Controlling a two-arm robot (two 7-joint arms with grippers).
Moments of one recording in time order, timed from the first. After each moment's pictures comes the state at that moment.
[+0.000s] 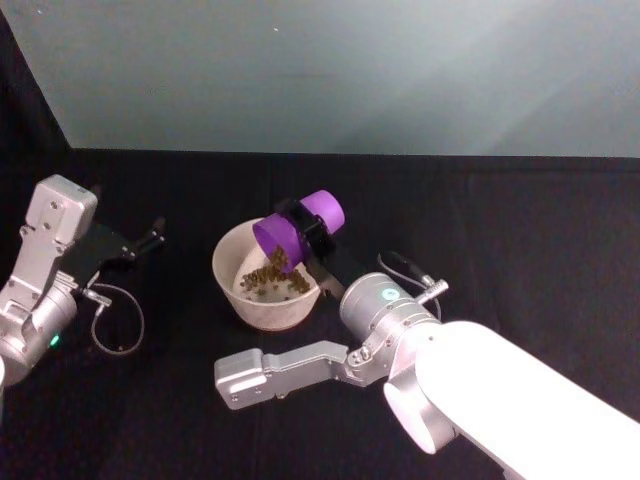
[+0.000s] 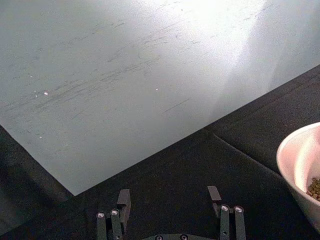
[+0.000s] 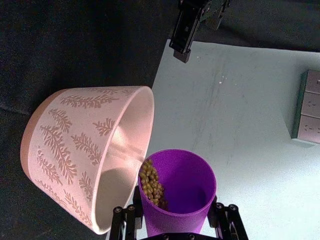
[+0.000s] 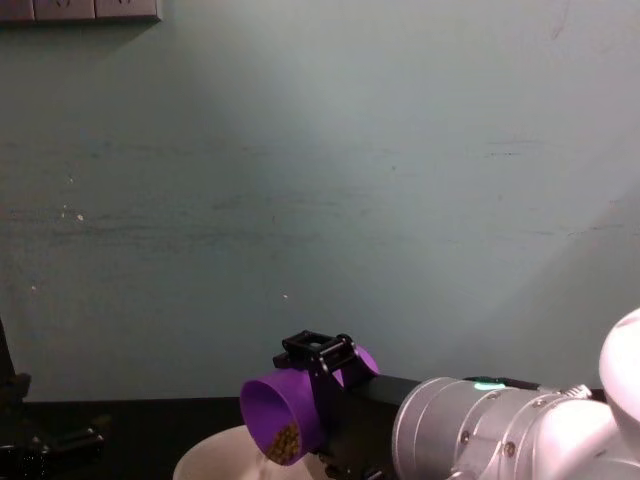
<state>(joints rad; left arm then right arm) -0.20 0.60 0.45 -1.41 -0.25 -0.12 0.03 0.41 0.32 -0.86 -1.59 -1.34 0.26 0.32</state>
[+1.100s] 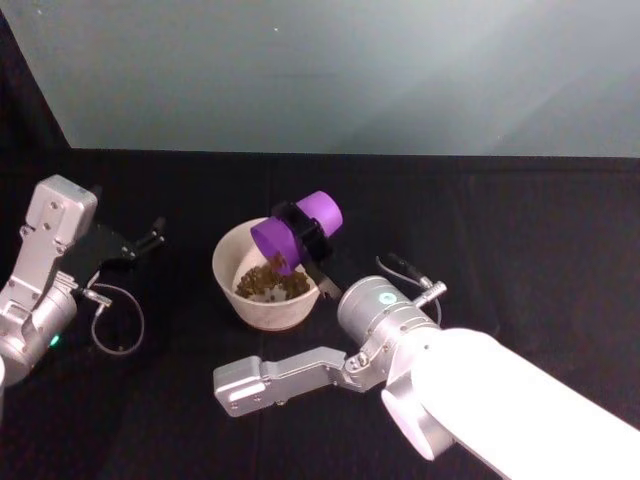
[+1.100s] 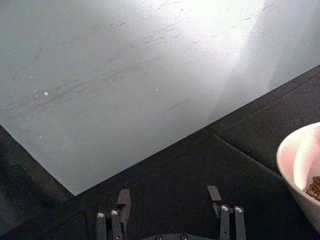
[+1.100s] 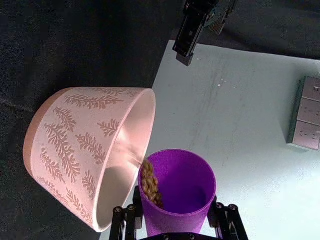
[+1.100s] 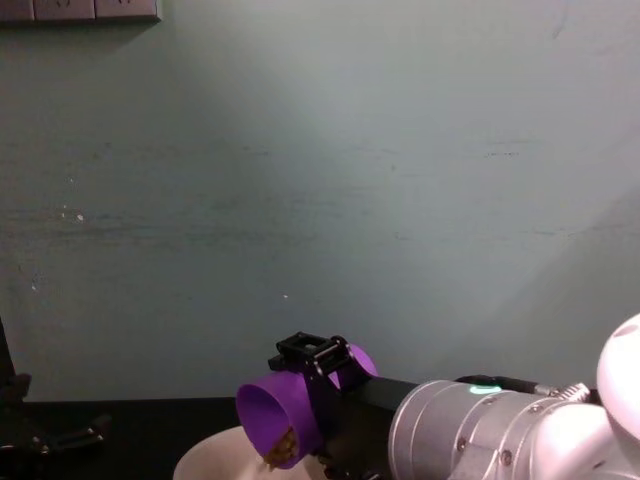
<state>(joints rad) -0.20 0.60 0.45 -1.41 -0.25 -0.12 0.03 0.40 0.32 -0.88 -1.60 -1.39 0.26 0.34</state>
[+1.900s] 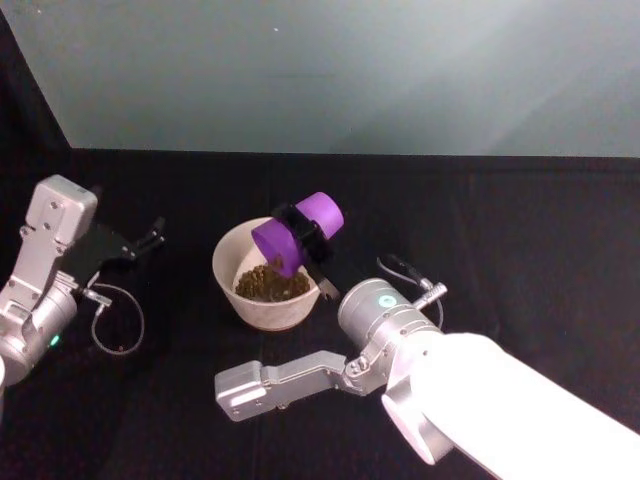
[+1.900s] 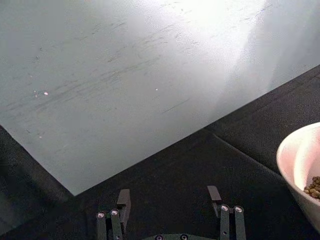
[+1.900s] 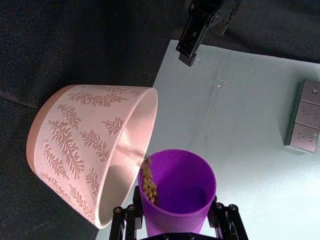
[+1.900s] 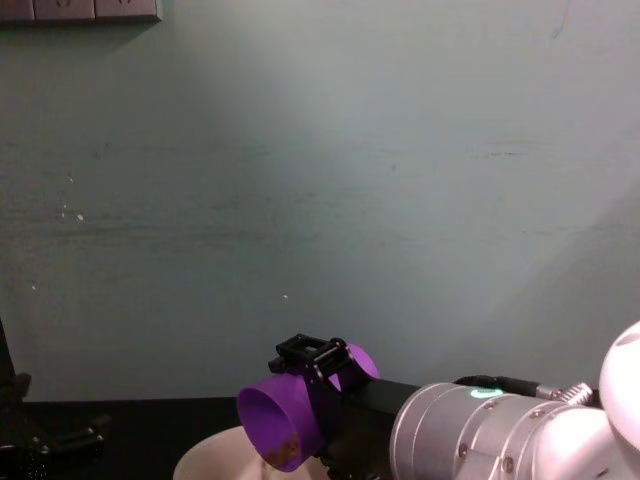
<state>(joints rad) -0.20 0.60 0.45 -1.41 -0.25 -0.12 0.03 0.40 0.33 -0.88 -1.61 -1.41 0.27 0.34</state>
